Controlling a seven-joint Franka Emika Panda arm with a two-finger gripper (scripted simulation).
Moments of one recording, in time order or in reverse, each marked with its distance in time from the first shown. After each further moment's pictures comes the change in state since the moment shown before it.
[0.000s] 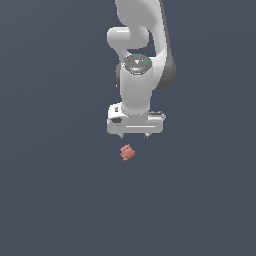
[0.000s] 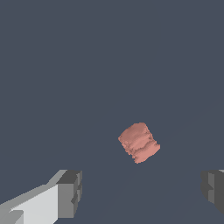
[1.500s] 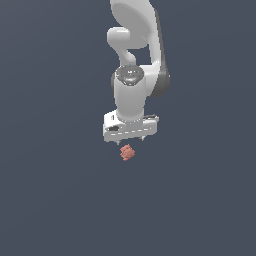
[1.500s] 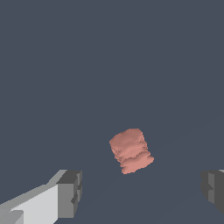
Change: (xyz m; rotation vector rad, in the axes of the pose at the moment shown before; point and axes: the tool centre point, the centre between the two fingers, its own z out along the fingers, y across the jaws) arm 0.005 0.016 0.023 0.001 0.001 -0.176
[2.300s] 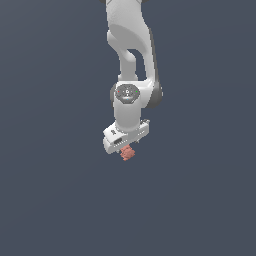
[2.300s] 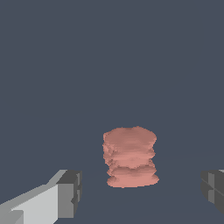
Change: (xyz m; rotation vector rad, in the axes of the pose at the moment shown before) arm -0.012 0.009 0.057 -0.006 -0.024 -0.358
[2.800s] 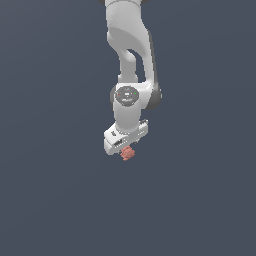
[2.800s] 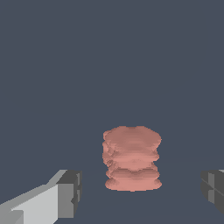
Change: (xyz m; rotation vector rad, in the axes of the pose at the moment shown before) arm -0.002 0.000 0.009 0.001 -0.002 -0.053
